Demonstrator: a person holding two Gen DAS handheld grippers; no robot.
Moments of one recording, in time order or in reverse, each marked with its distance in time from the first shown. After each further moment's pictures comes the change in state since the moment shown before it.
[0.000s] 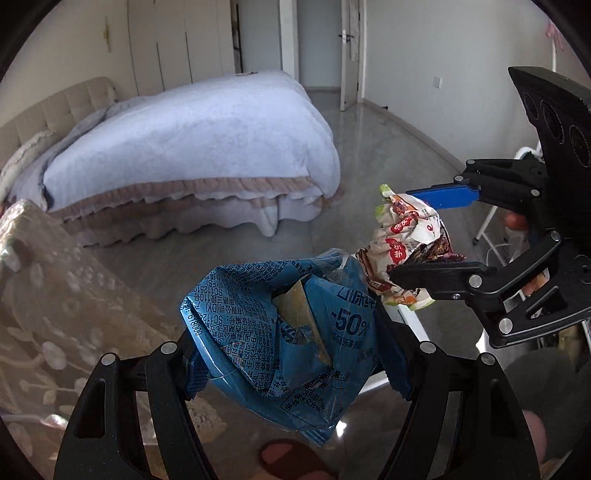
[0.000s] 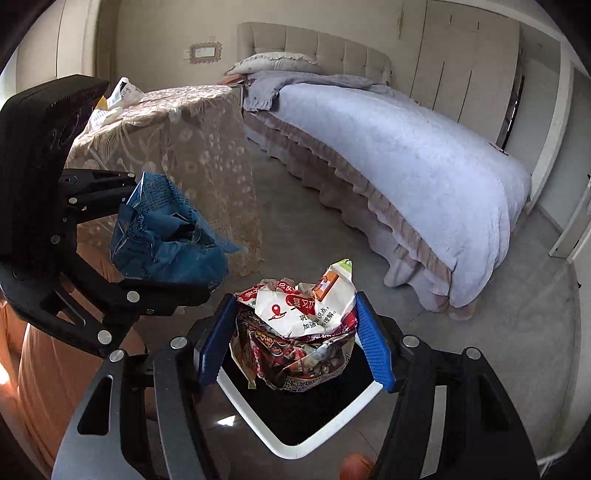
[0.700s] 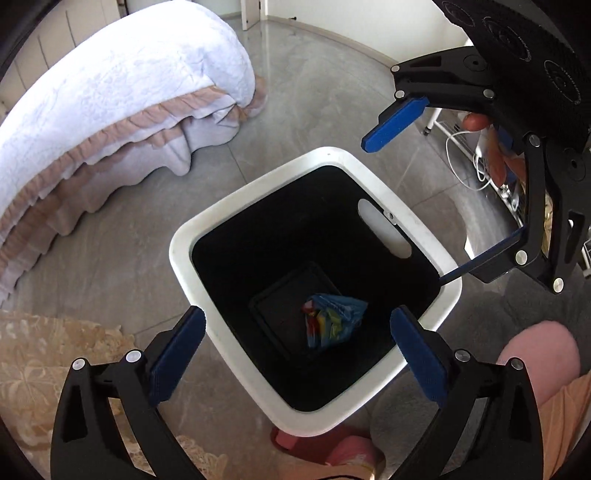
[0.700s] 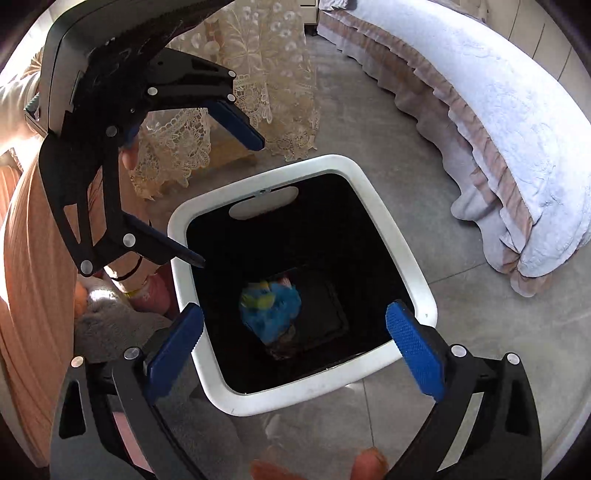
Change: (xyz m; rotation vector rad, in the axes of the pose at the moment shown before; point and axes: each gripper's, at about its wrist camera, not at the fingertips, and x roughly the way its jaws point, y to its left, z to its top) left arm 0.121 -0.011 -0.013 0.274 0.318 -0.242; right arm 0.093 -0.037 -0.058 -0.213 0.344 0.262
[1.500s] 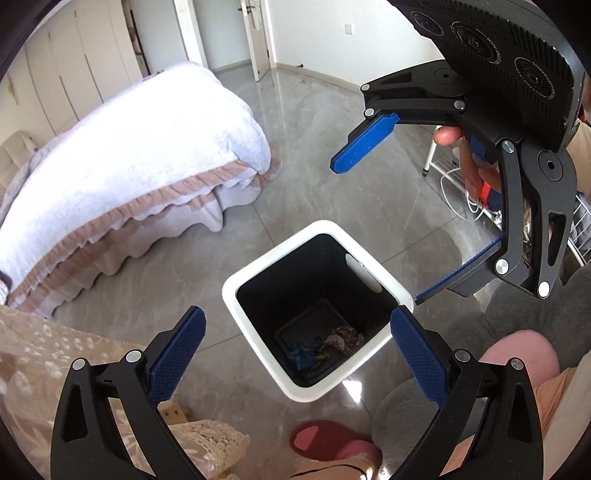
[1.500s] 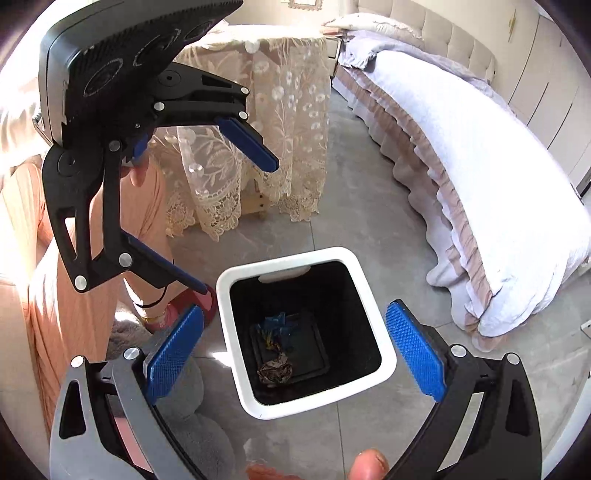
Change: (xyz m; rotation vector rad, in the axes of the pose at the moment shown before) left arm -0.120 -0.033 0.000 0.048 -0.187 0.134; right arm -0.106 0.051 0.038 -0.139 -0.190 -0.079
